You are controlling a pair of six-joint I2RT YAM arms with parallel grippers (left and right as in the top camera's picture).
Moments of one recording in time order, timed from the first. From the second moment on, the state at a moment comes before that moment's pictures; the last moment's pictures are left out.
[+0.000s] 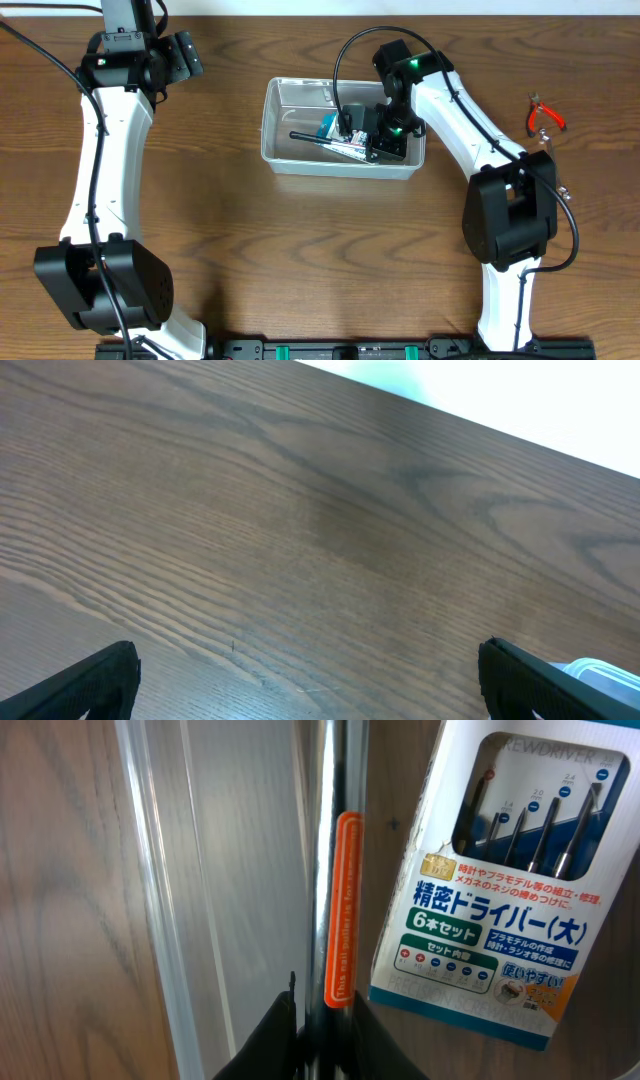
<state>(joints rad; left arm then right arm) 0.06 1.78 1.70 -0.78 -0.14 -0.25 0.37 2.17 1.84 -1.24 -0.32 -1.00</state>
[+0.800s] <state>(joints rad) 0.06 1.78 1.70 -0.78 -0.14 -0.25 0.37 2.17 1.84 -1.21 -0.33 -0.94</state>
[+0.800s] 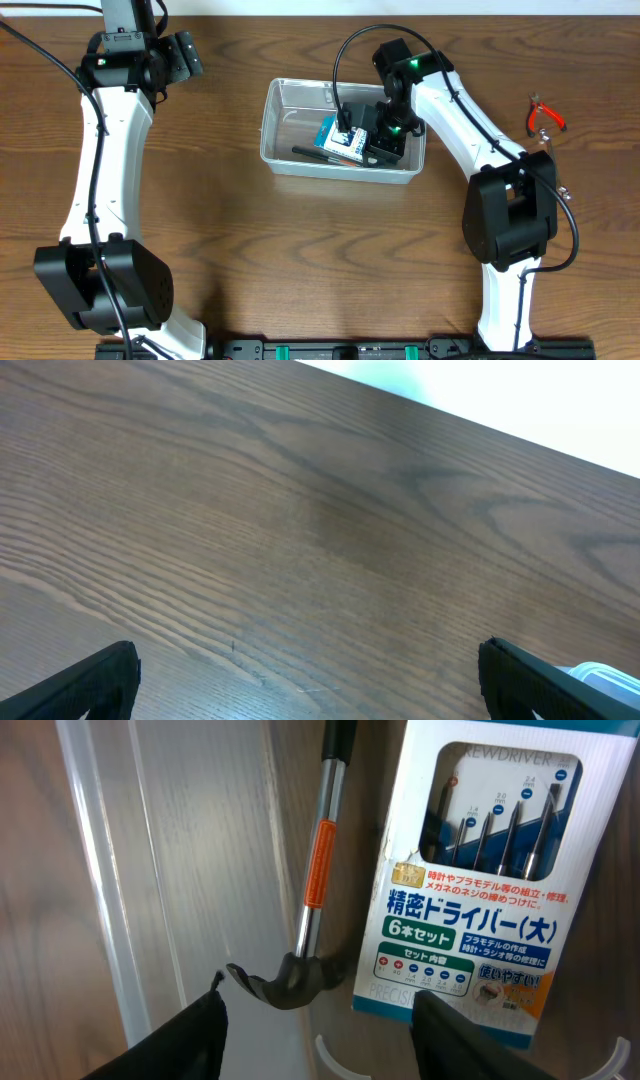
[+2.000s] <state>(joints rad) 0.06 1.78 1.70 -0.78 -0.14 -0.25 -0.23 2.16 1.78 -1.30 -0.03 -0.33</state>
